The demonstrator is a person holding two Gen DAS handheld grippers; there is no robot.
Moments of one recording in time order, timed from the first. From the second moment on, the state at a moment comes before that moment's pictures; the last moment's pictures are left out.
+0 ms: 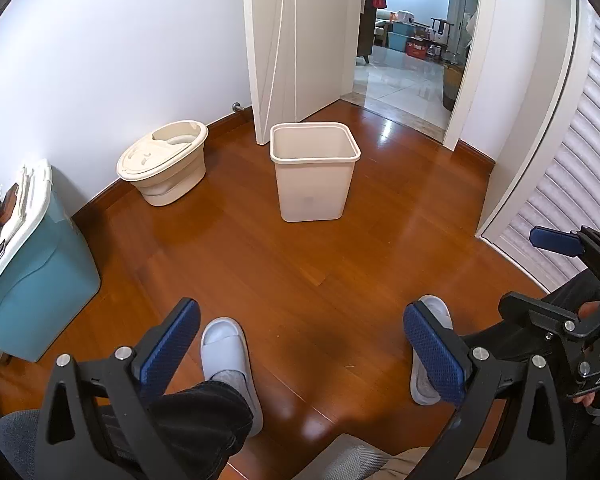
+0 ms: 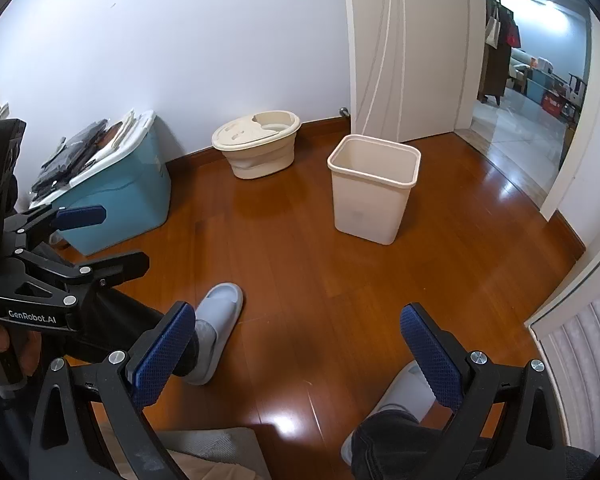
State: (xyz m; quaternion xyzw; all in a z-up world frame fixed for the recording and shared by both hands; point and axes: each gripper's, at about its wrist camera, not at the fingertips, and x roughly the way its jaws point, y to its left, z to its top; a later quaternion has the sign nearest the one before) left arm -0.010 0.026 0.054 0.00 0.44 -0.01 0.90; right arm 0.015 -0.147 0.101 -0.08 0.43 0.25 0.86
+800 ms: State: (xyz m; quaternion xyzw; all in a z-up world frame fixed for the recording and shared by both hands) left arm -0.012 0.024 0.054 0.01 0.44 0.00 0.90; right arm 0.012 -0.144 0.100 -0.09 0.43 0.26 0.86
